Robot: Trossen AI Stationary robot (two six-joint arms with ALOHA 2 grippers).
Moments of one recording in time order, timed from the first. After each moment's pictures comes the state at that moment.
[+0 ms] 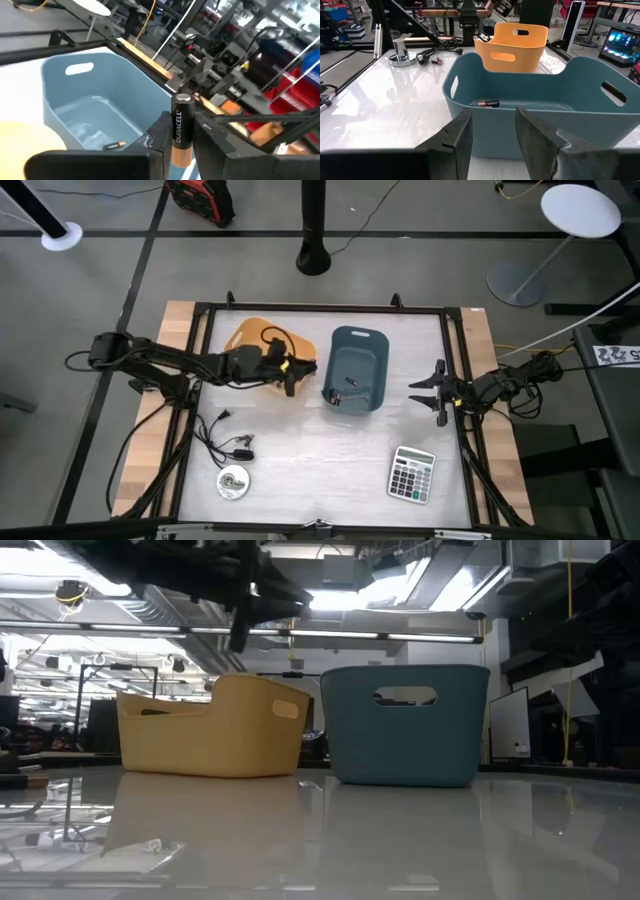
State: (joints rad) left arm 0.03 1.31 0.65 0.52 -0.20 -0.58; right arm 0.43 0.00 0.18 -0.38 0.48 0.10
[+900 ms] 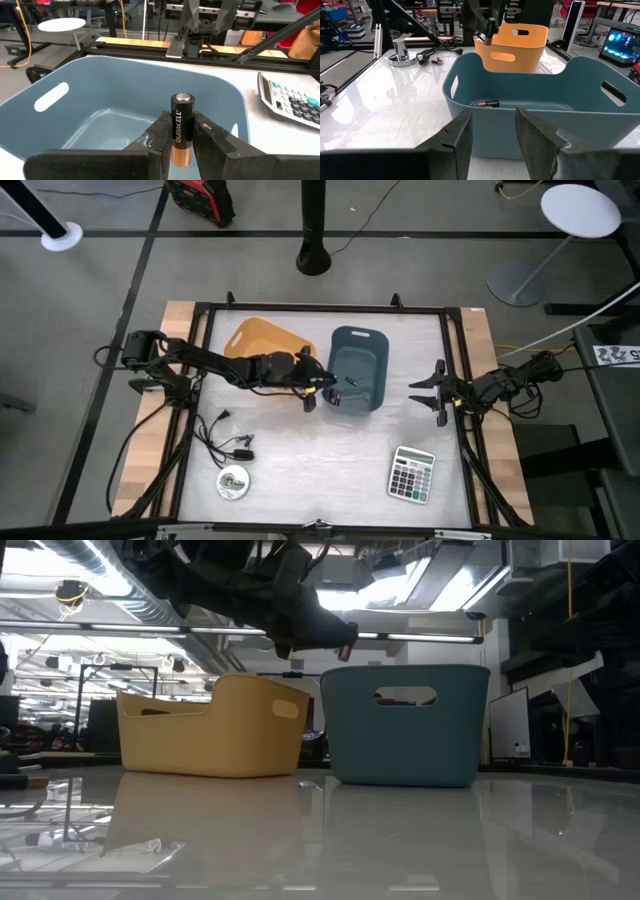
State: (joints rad) left arm 0.02 1.60 0.82 0.50 -0.12 -0.05; right arm 0.43 0.00 0.18 -0.38 0.48 0.10
